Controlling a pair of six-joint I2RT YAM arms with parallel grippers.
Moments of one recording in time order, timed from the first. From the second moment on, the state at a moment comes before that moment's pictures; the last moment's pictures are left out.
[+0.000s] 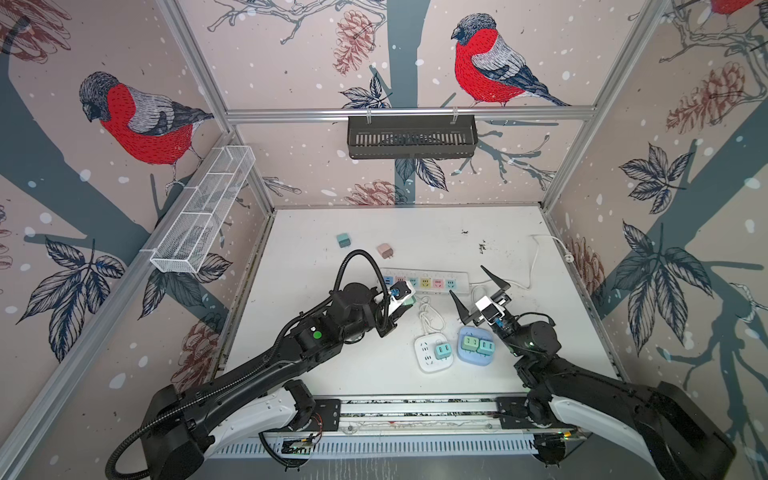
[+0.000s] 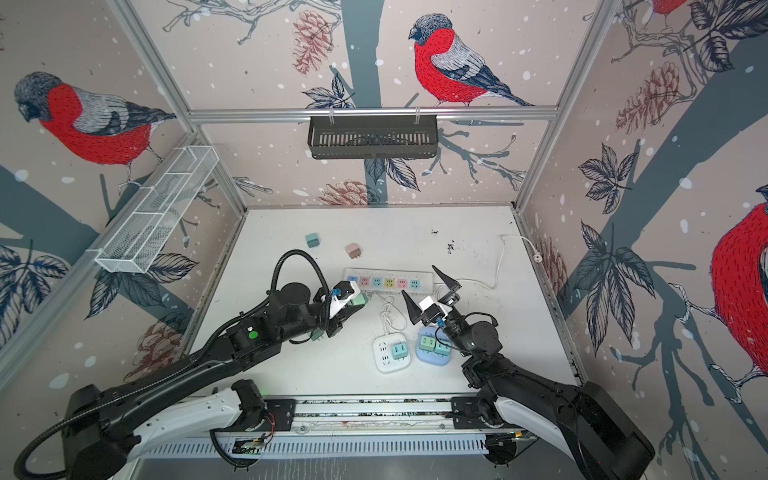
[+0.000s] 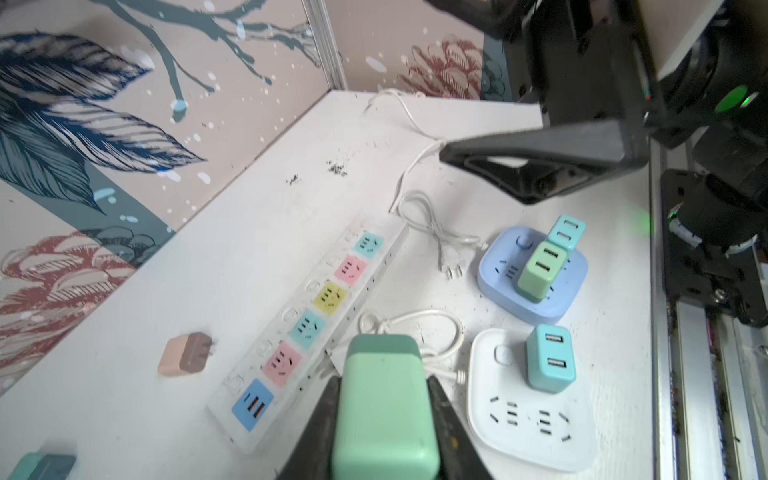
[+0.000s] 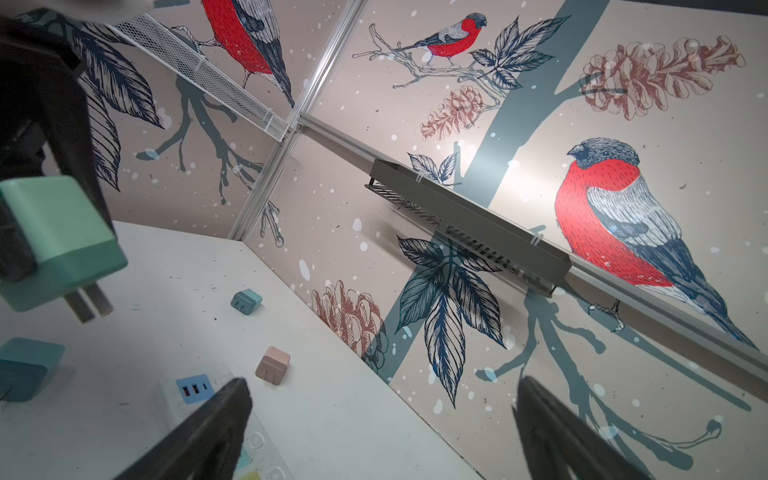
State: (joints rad) left arm -0.88 0.96 0.68 -0.16 0.11 0.26; right arm 0.65 0.94 0.08 1.19 -0.08 -0.54
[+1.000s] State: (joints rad) left arm -1.23 1.43 0.90 -0.47 -0.05 0.25; right arm 0.42 0.97 0.10 1.19 0.00 -0.25
